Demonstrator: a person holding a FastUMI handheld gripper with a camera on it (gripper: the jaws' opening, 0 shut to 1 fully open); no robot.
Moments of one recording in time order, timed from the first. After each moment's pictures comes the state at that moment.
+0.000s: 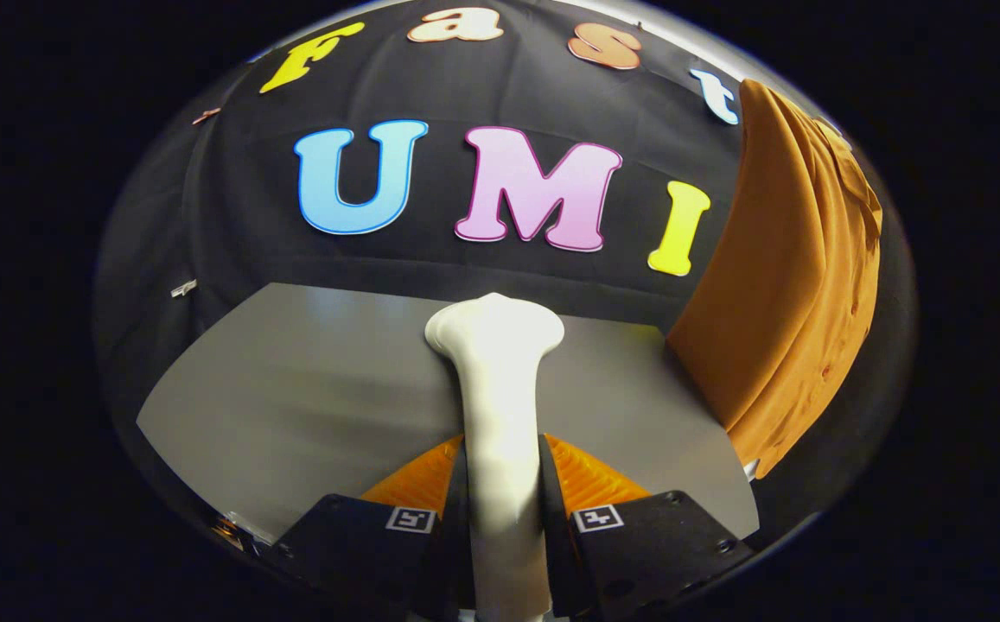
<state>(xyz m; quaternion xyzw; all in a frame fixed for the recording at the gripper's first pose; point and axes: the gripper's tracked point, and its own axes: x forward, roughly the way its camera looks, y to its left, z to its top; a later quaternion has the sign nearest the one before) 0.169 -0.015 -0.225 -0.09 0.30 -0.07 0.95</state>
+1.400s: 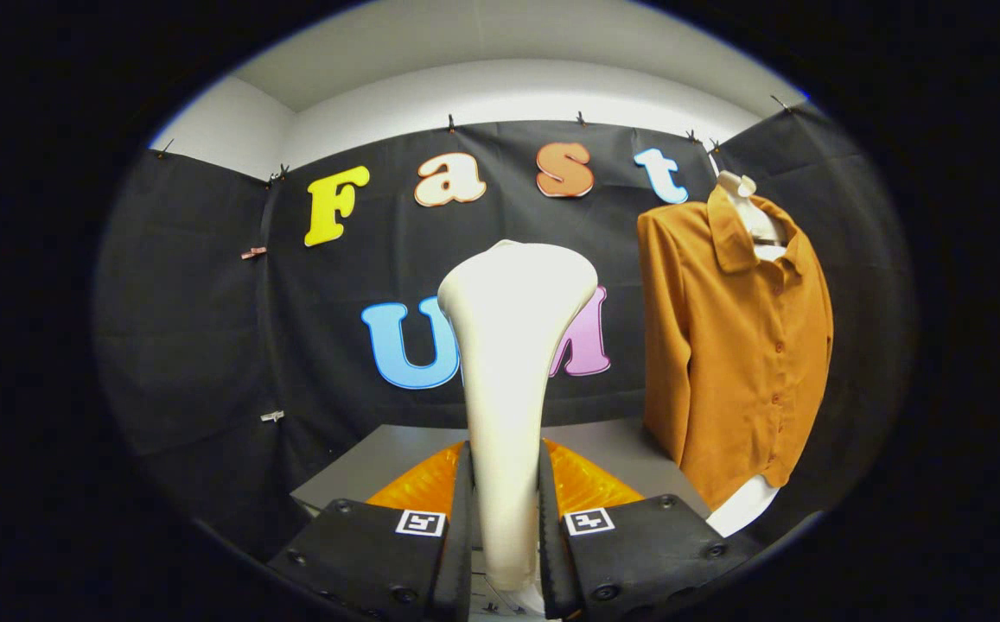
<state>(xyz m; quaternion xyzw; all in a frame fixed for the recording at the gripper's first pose) 0.022 0.024 -0.024 0.02 0.04 -0.01 1.00</state>
